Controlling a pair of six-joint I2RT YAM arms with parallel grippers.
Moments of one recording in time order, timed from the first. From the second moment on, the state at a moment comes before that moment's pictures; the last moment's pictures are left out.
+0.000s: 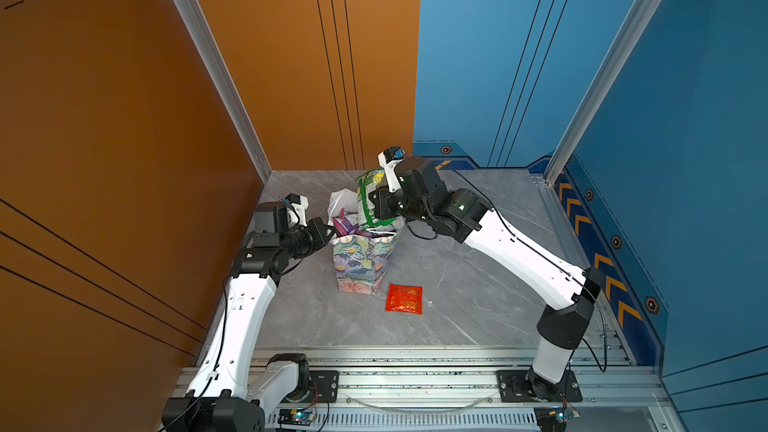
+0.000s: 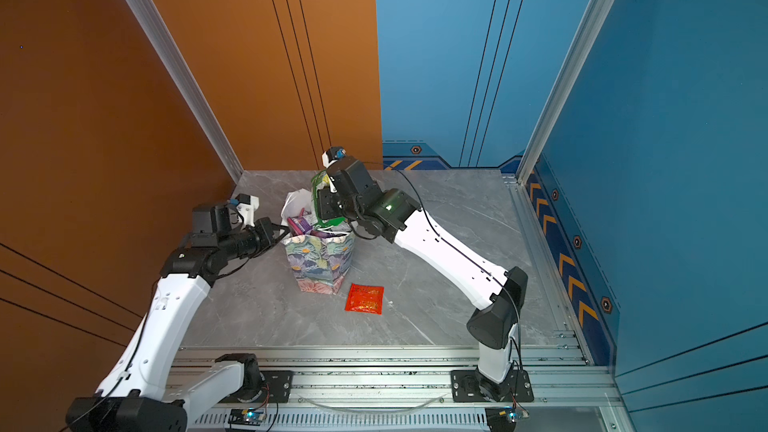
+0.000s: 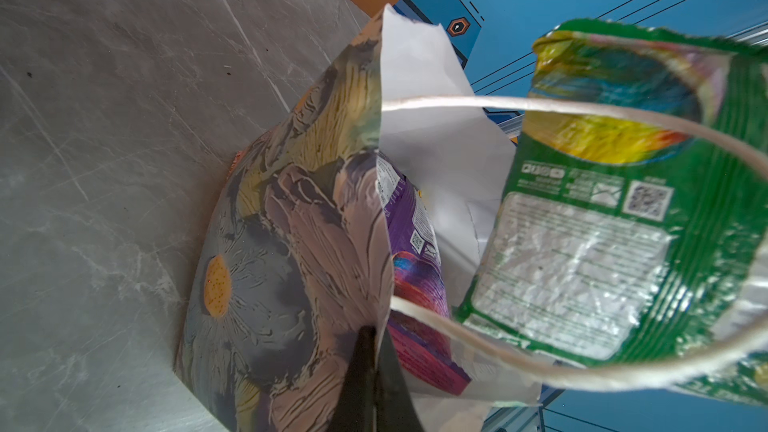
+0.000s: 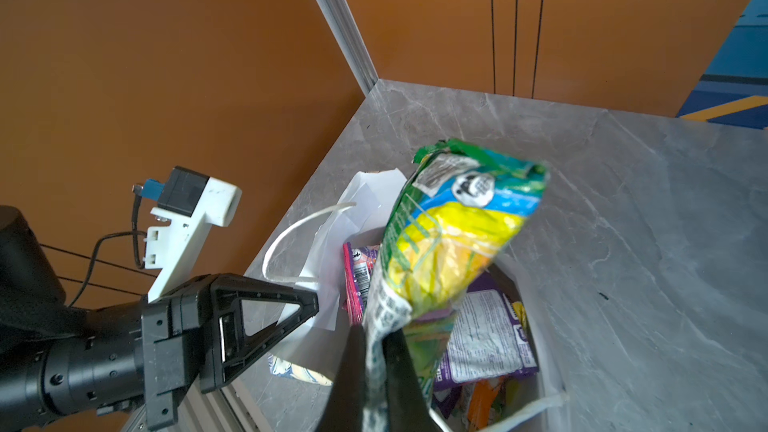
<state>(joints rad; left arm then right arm) 0.01 1.05 1.03 -0.63 0.53 -0.57 0.91 1.82 2.03 -0.69 0.06 0.49</state>
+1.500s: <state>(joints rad) 0.01 1.05 1.03 -0.63 0.53 -0.57 0.85 1.93 1.88 -0.49 -0.09 0.69</state>
